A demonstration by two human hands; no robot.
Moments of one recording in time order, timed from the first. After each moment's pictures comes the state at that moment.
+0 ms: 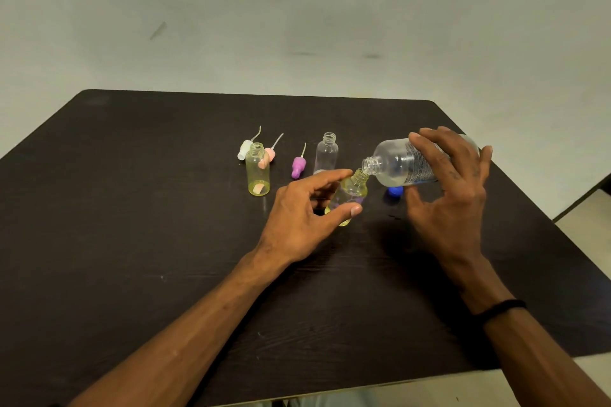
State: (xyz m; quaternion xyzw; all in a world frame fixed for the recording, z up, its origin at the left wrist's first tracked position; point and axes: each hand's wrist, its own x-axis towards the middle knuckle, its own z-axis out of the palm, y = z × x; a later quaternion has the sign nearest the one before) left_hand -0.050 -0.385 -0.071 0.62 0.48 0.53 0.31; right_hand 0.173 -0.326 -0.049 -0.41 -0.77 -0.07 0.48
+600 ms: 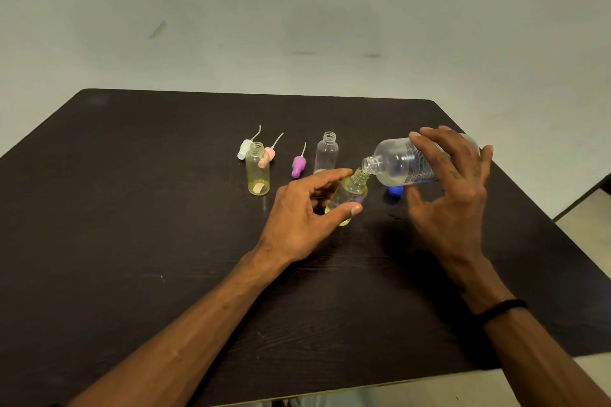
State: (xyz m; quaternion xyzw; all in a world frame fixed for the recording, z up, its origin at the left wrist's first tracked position) left_hand -0.050 -0.385 -0.072 0.61 0.49 0.54 0.31; right_hand 0.173 -0.325 -0.049 -0.40 -0.77 -0.08 0.48
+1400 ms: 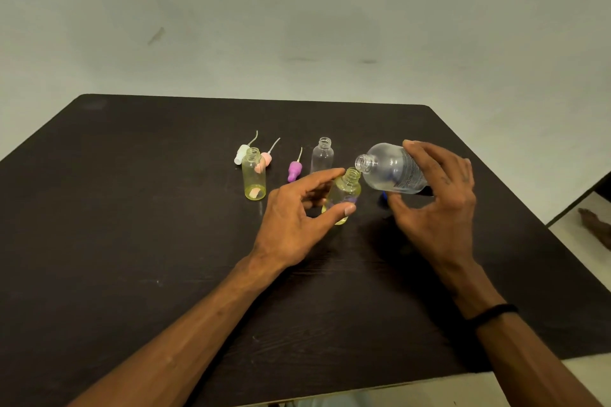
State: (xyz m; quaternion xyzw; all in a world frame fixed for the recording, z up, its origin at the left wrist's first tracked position) left_hand -0.048 -0.389 -0.065 0.62 0.48 0.56 0.28; right_hand 0.176 -0.323 -0.056 -0.39 -0.77 -0.07 0.50
